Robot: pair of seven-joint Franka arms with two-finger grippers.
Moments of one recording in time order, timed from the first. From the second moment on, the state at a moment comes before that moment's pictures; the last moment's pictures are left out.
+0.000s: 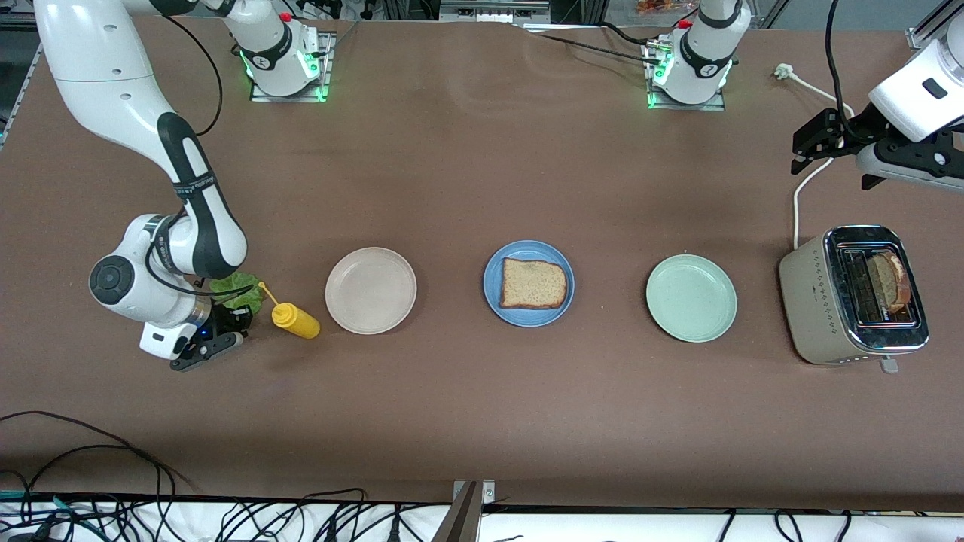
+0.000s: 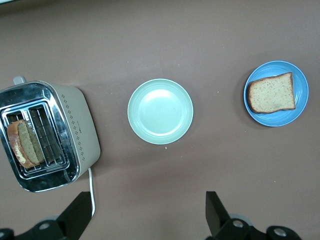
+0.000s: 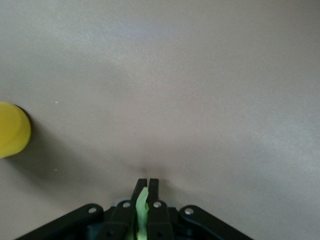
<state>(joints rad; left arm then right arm) -0.02 -0.02 -0.07 -1.58 0.00 1.55 0.14 0.07 0.70 -0.06 -1.70 0.13 2.44 -0.55</state>
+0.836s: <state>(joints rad) -0.03 -0.01 -0.07 -1.57 -0.01 1.53 0.13 0.07 0.53 -0.06 -1.65 0.20 2.11 -0.56</state>
